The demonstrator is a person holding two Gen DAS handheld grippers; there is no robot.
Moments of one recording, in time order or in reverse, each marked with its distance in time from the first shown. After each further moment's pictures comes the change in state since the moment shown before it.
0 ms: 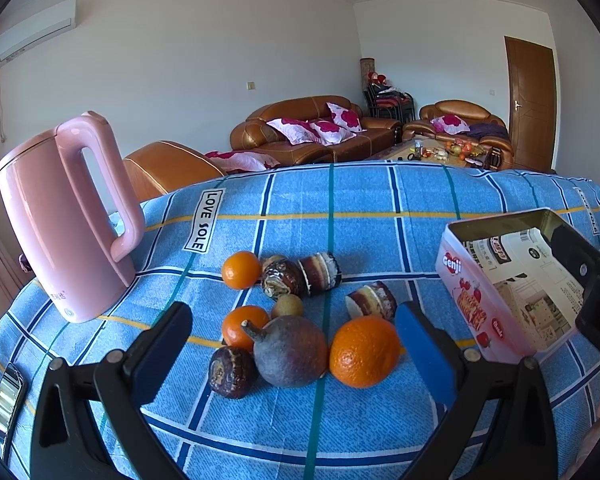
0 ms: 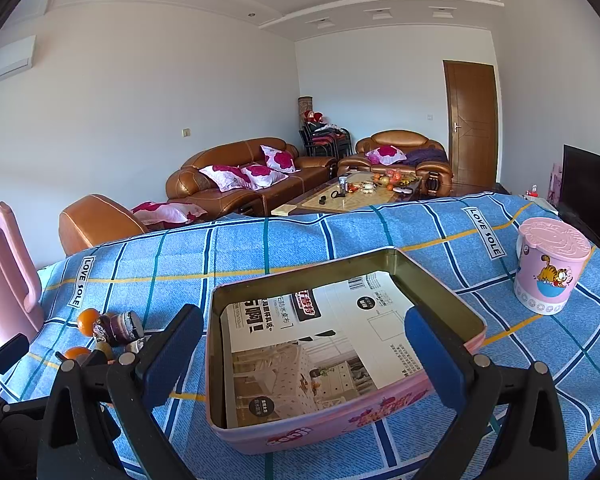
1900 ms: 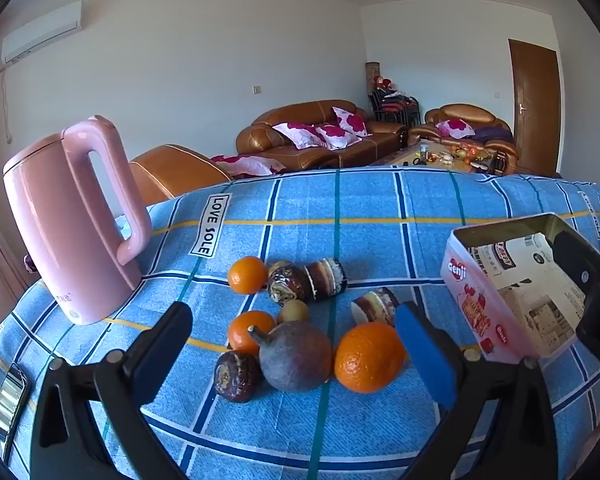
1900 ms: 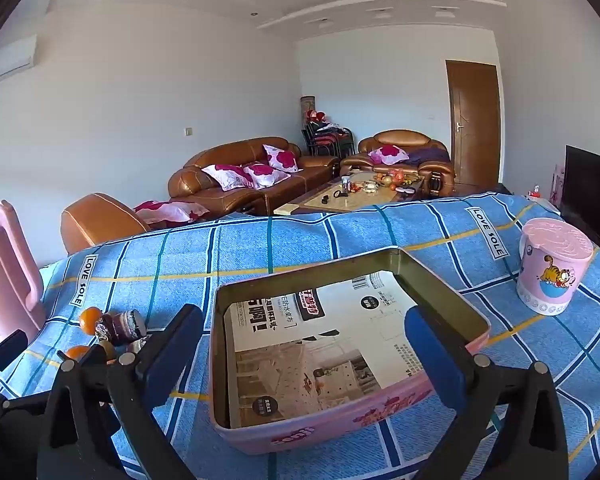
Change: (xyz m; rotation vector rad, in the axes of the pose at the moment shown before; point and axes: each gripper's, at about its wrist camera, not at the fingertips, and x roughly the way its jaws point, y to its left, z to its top) left arm -0.002 0.003 0.004 -0.003 -0.020 0.027; right arm 0.000 0.002 0.001 -0.013 0.006 0.003
